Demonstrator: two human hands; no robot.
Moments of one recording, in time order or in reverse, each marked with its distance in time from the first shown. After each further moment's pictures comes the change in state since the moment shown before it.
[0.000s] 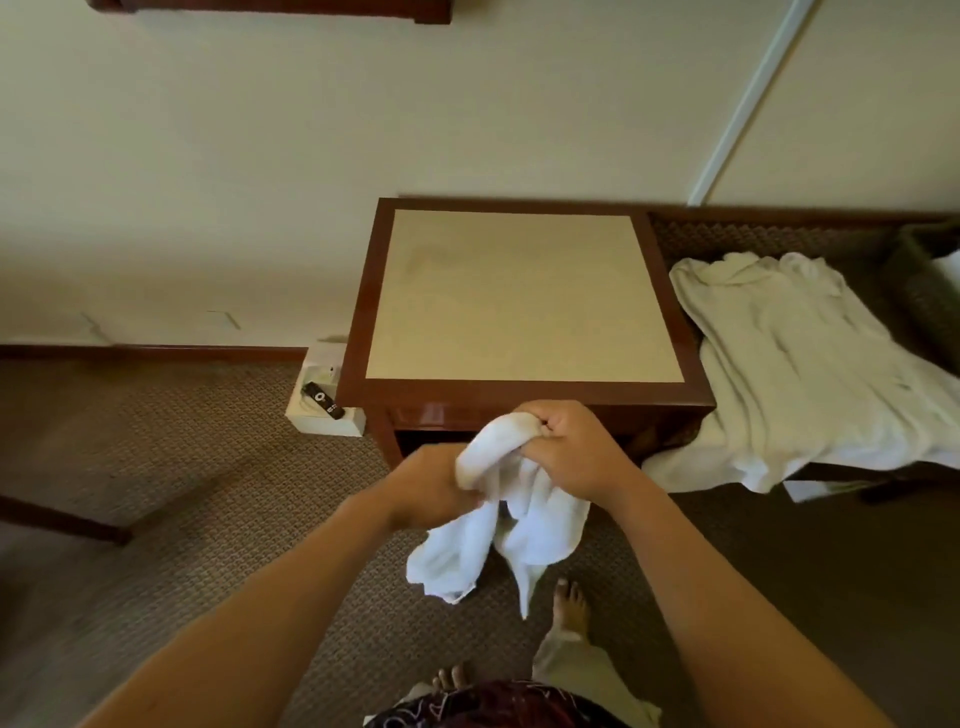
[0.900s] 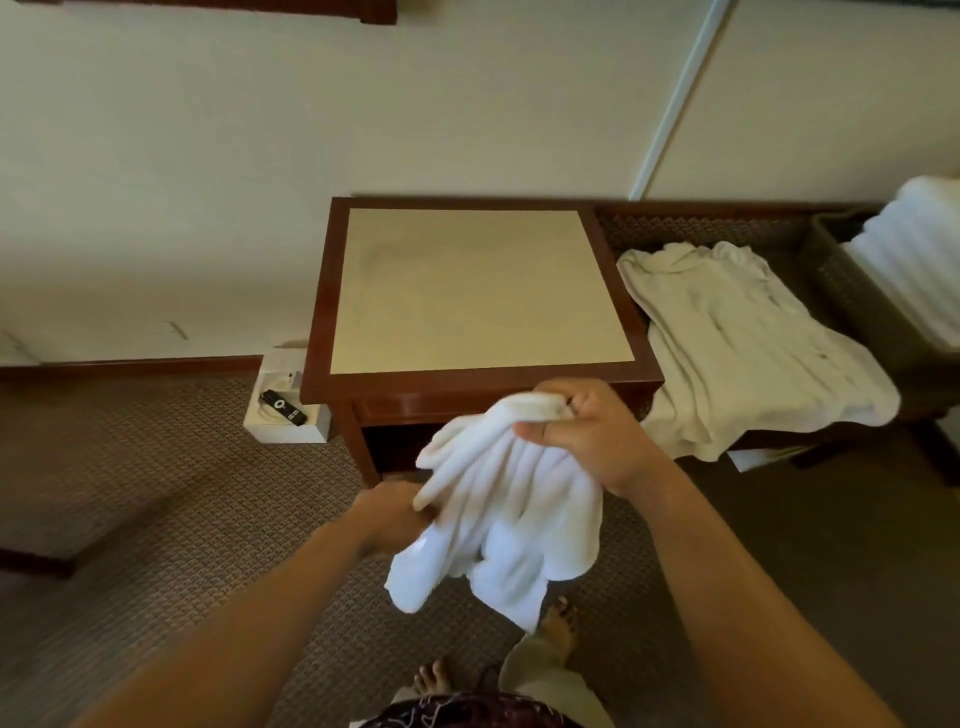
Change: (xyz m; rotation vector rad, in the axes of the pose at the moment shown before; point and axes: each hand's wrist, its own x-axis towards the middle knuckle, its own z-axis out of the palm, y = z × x) left_hand -0.016 -0.040 0.040 0.301 -0.149 -0.089; right_hand -0.059 -0.032 -0.023 0.245 0.119 0.065
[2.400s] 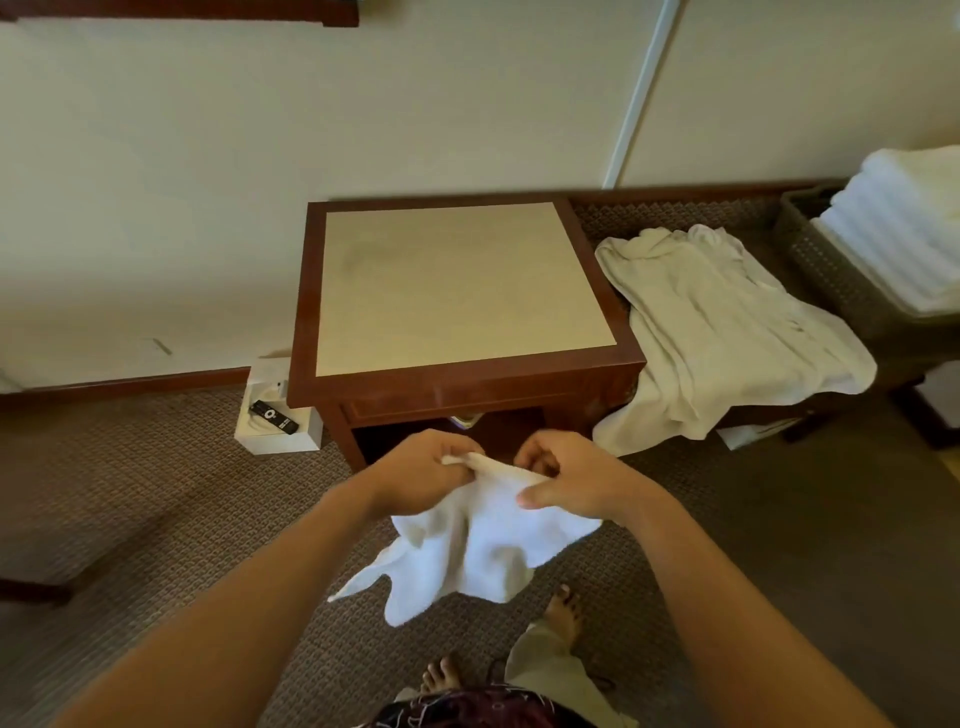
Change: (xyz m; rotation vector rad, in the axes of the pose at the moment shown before) left_hand -0.011 0.059 -0.041 -0.412 0.031 0.271; right_hand -0.020 0.067 0.000 -0.340 -0.185 0.297
